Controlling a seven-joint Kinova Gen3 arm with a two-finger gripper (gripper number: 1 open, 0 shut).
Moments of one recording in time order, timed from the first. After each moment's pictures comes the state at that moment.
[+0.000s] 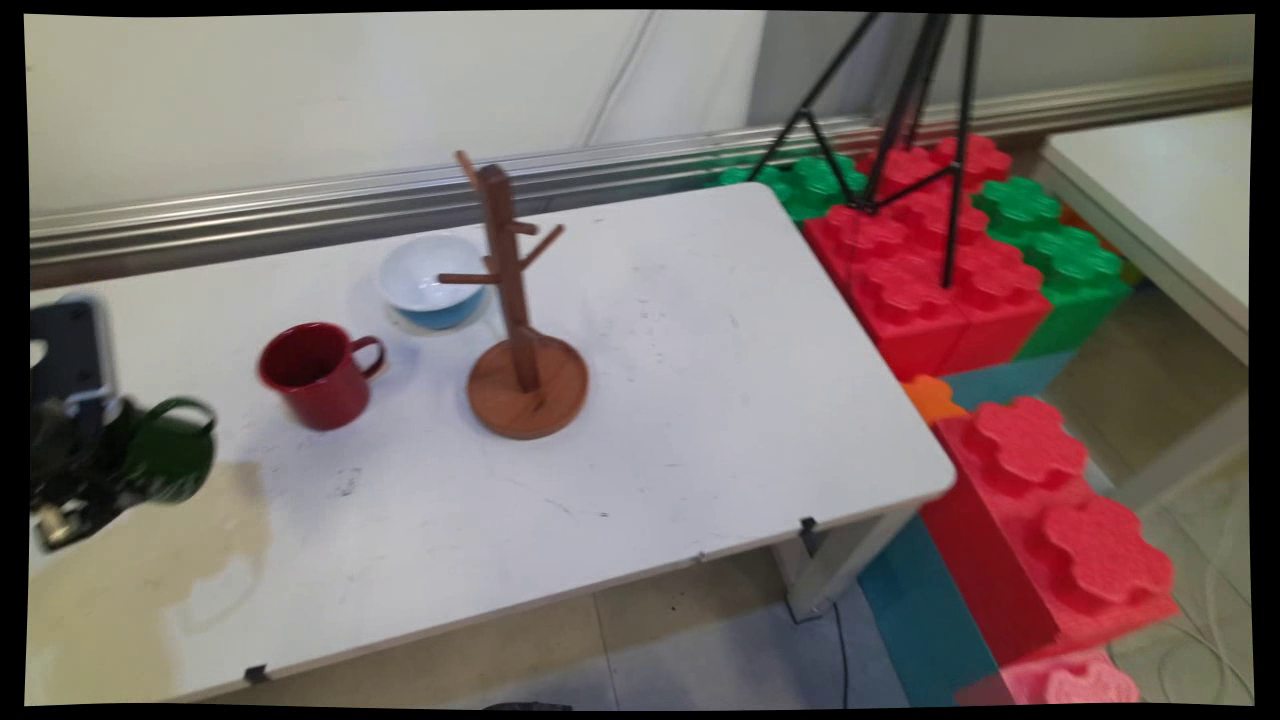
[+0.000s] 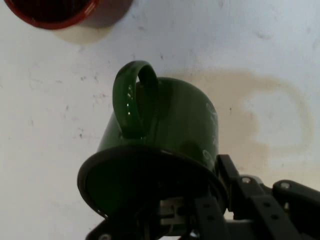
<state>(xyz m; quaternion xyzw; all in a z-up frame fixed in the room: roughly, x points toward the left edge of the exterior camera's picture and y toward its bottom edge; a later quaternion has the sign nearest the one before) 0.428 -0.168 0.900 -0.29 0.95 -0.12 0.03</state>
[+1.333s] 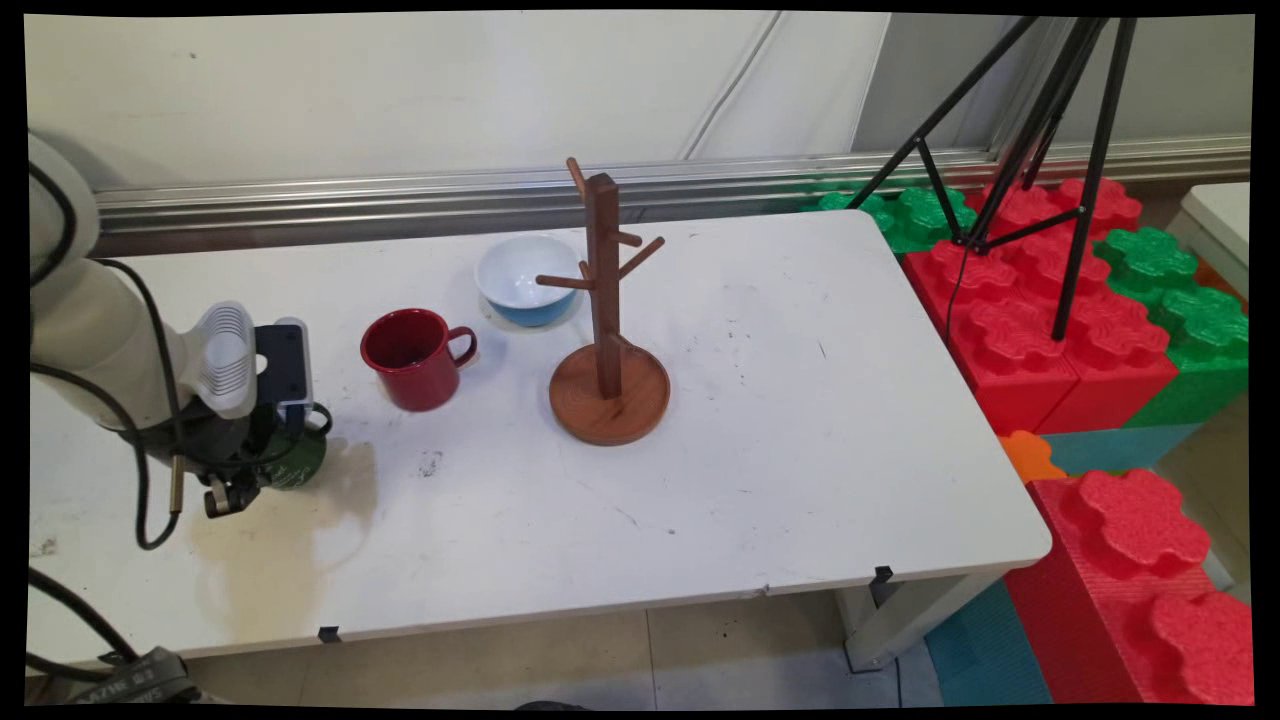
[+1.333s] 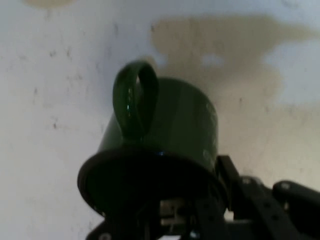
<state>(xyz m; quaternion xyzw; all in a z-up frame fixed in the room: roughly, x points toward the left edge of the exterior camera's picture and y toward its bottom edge) 0.414 -0.188 0.842 -0.31 0.94 -0.10 0.08</state>
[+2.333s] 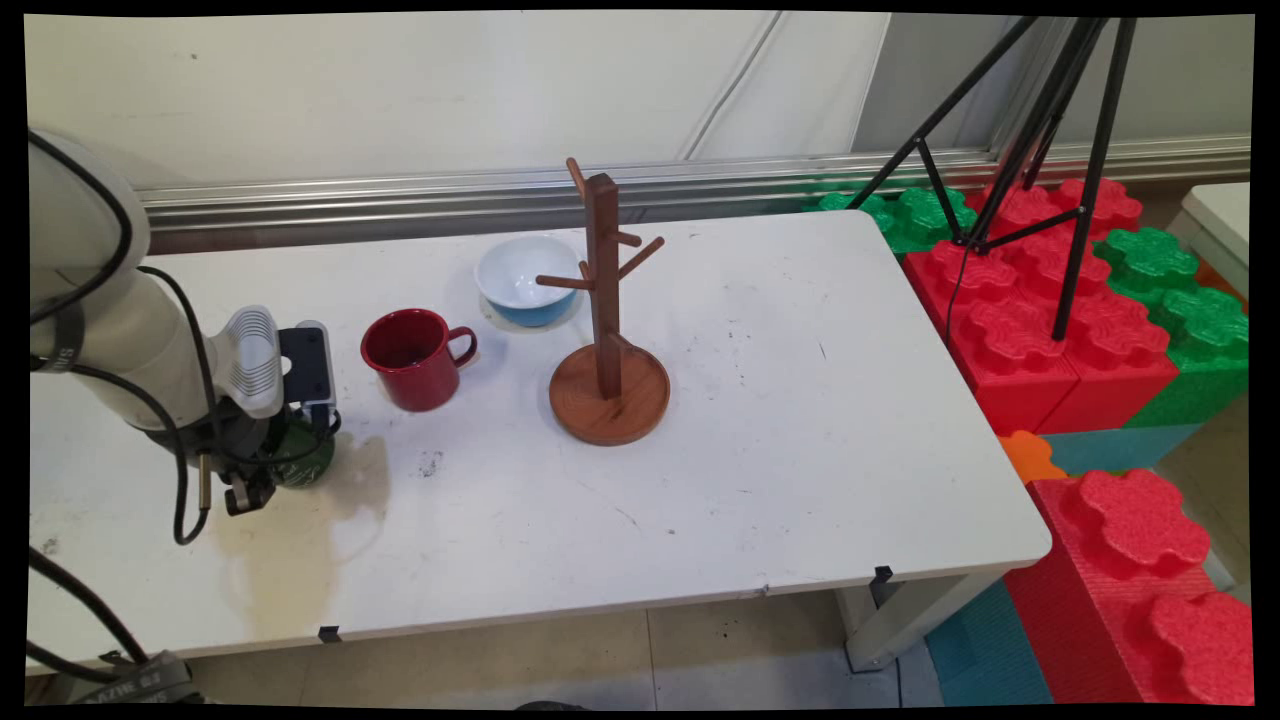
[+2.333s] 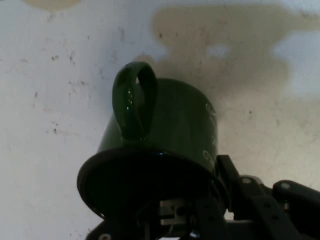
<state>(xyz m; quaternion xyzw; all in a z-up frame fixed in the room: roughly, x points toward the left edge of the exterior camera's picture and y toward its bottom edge) 0.407 -0.201 0.826 -0.32 0.94 -0.09 0.09</state>
